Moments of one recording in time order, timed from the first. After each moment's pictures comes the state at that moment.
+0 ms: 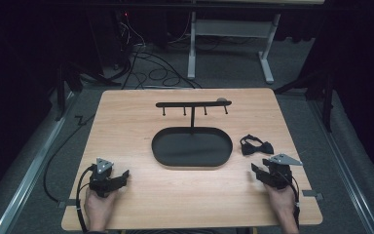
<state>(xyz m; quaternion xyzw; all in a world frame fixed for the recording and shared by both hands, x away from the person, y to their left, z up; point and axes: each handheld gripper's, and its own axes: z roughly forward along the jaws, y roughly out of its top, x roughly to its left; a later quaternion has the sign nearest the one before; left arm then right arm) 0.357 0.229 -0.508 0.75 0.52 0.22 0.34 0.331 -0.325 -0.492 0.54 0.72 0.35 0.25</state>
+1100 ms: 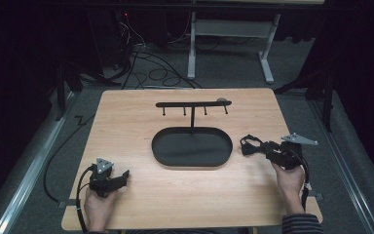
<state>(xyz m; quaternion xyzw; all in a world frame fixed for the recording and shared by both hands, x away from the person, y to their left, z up) 0.357 0.229 -0.508 0.75 0.52 0.22 0.34 0.372 -0.351 -0.448 0.56 0.69 0.39 0.24</state>
